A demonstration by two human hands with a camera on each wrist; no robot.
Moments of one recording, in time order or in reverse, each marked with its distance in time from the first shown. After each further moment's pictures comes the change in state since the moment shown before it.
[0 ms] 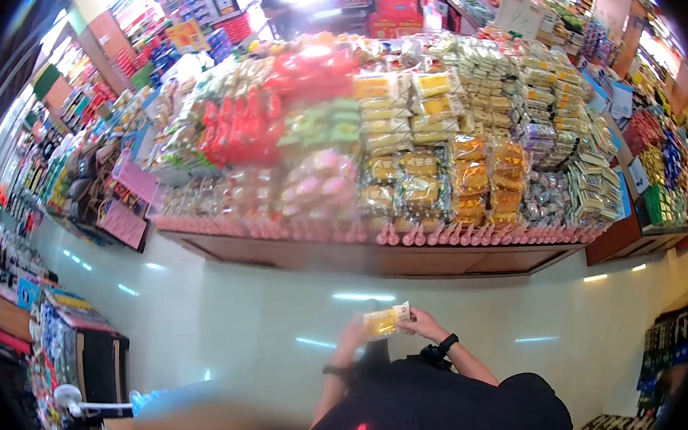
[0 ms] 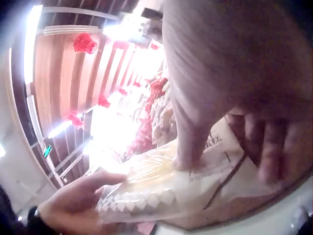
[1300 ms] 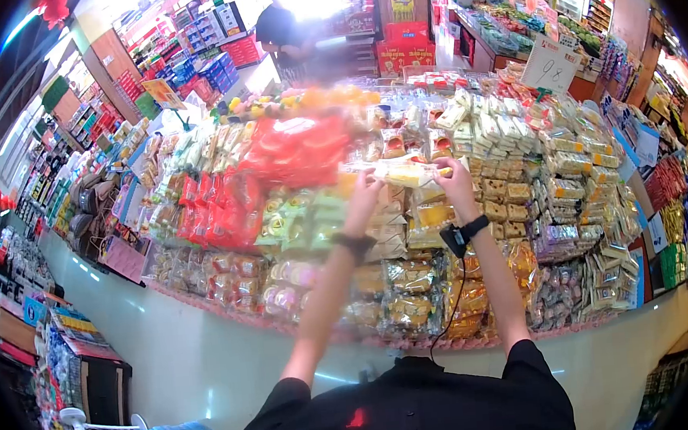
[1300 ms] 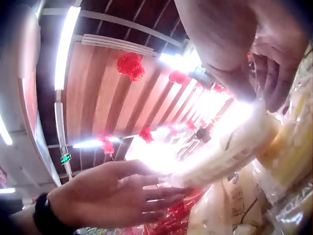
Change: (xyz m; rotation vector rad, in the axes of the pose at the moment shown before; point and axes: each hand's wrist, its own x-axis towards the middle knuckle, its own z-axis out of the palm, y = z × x) left_hand 0.526 0.418 0.105 0.233 0.159 0.430; right_hand 0.314 -0.413 -0.426 -0.341 0.826 -0.701
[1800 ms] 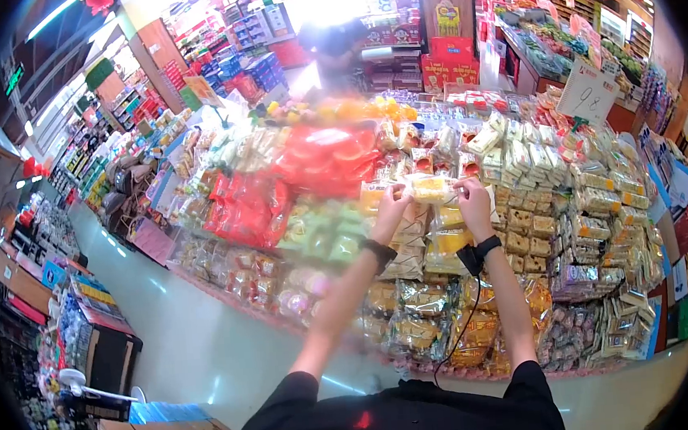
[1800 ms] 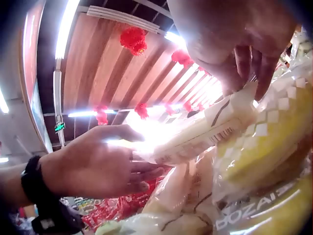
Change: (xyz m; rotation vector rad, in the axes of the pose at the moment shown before) left_hand 0.040 -0.030 0.023 0.057 0.131 0.024; right_hand 0.021 0.019 0.007 -0.083 0.034 -0.164
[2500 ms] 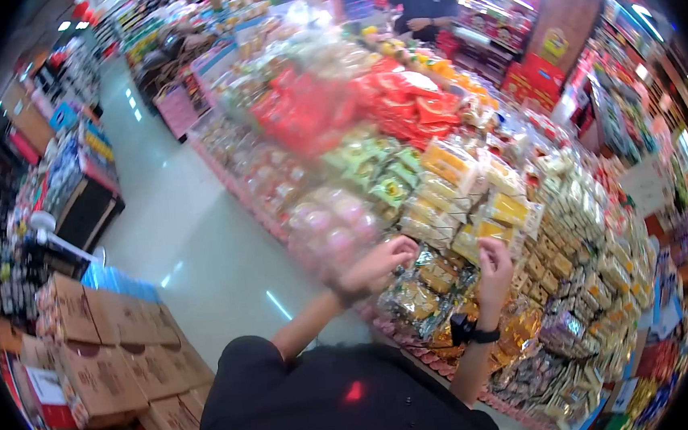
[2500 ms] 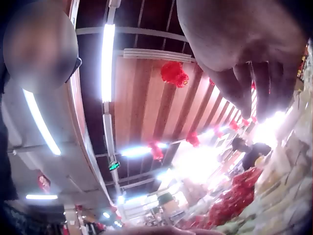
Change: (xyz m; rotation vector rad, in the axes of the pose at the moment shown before) left_hand -0.245 -0.036 -0.093 -0.150 -0.287 -0.104; right_hand -0.152 -0.130 -0.049 0.253 -0.255 0.116
